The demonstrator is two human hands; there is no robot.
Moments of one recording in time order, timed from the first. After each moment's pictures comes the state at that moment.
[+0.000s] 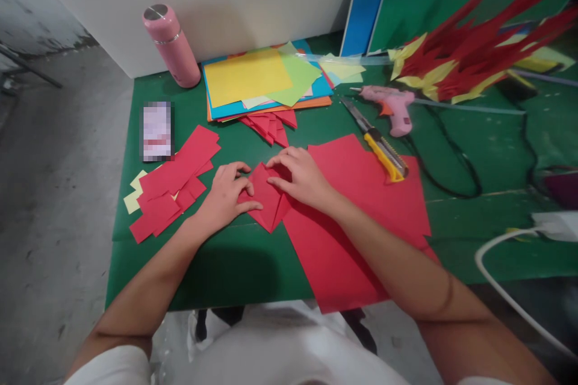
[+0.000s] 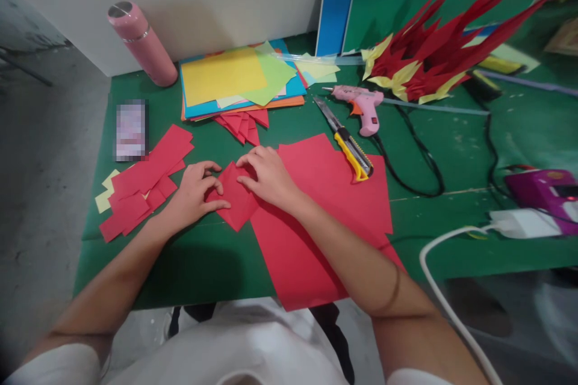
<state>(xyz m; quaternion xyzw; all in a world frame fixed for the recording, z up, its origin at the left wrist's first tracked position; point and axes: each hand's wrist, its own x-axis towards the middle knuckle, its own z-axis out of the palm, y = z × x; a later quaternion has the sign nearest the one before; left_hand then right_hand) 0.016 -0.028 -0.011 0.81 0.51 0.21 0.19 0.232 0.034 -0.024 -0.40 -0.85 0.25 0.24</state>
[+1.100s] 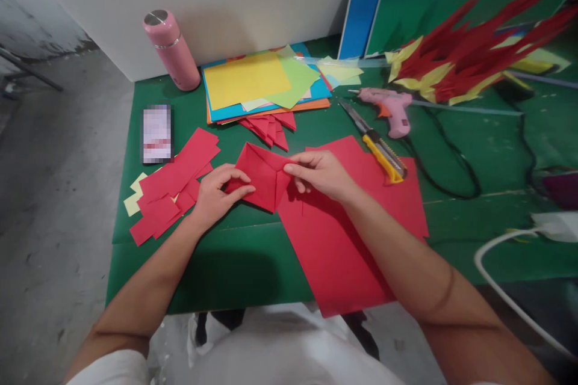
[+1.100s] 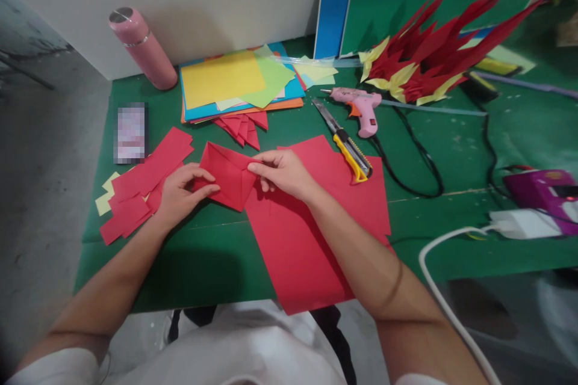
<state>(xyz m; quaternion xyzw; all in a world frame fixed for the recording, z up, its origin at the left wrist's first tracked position) 0.015 -0.020 -0.005 0.71 0.51 0.42 0.24 0.251 0.037 0.001 -0.43 -0.56 0.64 0.30</state>
